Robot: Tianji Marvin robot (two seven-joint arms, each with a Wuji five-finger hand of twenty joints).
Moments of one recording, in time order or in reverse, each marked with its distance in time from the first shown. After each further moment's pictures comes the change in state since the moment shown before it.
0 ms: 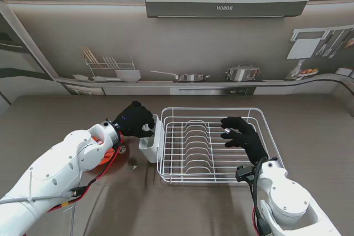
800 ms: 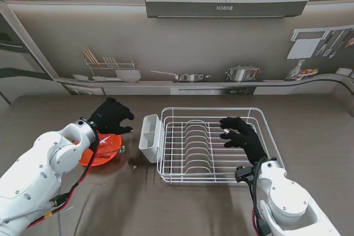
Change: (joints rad) left arm 0.214 0.026 -0.340 -0.235 0.080 0.010 -0.199; right arm 0.001 0.000 -0.004 0.001 0.002 0.000 0.003; left_hand -0.052 0.050 0.036 0.002 -0.113 0.076 -0.220 -0.128 -0.017 0.022 -0.141 -0.195 -0.001 0.000 -0.113 -0.070 -0.001 0.000 -0.041 -0.010; right_hand 0.000 0.000 0.000 0.000 0.000 0.000 0.000 0.000 0.001 0.000 0.000 0.000 0.000 0.000 0.000 0.000 0.000 0.000 0.000 0.000
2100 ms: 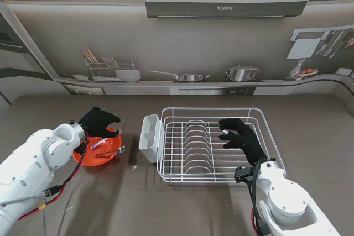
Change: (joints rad) left arm -0.121 0.034 0.073 0.237 -0.105 0.037 -0.095; right arm 0.001 0.000 -0.004 0.001 0.002 0.013 0.003; left_hand -0.001 0.037 -0.001 0.012 -0.202 0.076 -0.103 -0.141 -0.123 0.030 -0.070 -0.103 -0.088 0.000 -0.077 -0.037 -0.030 0.000 -0.101 -0.003; right_hand 0.000 0.000 0.000 0.000 0.000 0.000 0.000 0.000 0.001 0.000 0.000 0.000 0.000 0.000 0.000 0.000 0.000 0.000 0.000 0.000
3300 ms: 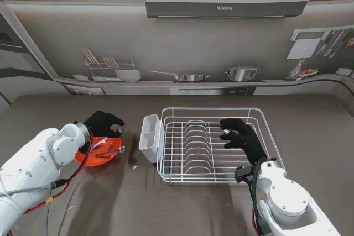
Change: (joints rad) left arm -0.087 -0.019 0.103 0.135 -0.160 0.019 -0.002; right arm 0.003 -0.001 0.003 0.006 0.004 0.002 -0.002; left_hand 0.048 0.016 -0.041 0.000 0.068 -0.043 0.046 0.009 -0.016 0.006 0.001 -0.003 -0.025 0.000 -0.012 -0.001 -0.011 0.000 -0.088 0.005; right_hand 0.000 0.000 0.000 0.000 0.000 0.000 0.000 0.000 0.001 0.000 0.000 0.000 0.000 0.000 0.000 0.000 0.000 0.000 0.000 0.000
